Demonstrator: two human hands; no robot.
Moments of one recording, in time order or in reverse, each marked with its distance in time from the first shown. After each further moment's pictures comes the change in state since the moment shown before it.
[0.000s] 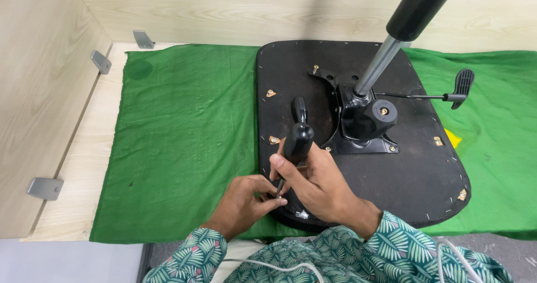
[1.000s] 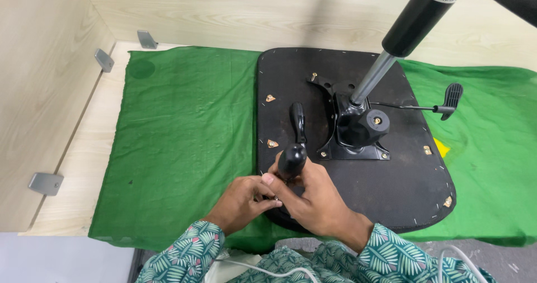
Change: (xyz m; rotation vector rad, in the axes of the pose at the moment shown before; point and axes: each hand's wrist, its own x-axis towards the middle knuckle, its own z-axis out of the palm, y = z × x) left_hand 0.003 -0.001 -0.004 0.023 -0.090 -0.012; right_hand -0.012 -0.017 0.008 -0.158 0.003 -0.059
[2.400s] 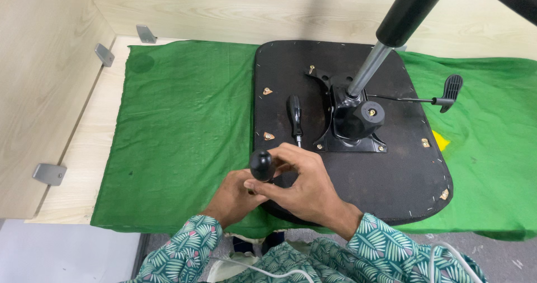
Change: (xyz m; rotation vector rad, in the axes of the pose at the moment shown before) left_hand -0.007 0.001 0.009 -0.109 0.062 -0.146; right_hand 0.005 -0.008 -0.004 -0.151 0.001 -0.187
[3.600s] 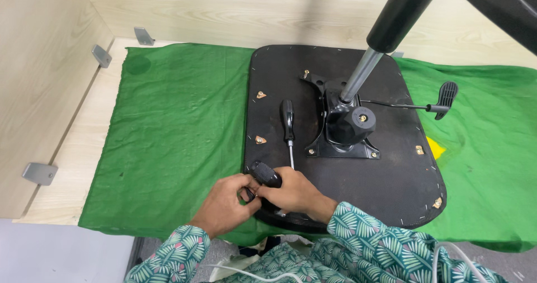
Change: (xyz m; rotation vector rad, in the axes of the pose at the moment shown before) left_hand -0.007 0.019 0.006 0.111 0.087 0.023; right_hand -0.008 0.080 0.008 -0.023 -0.302 0.913
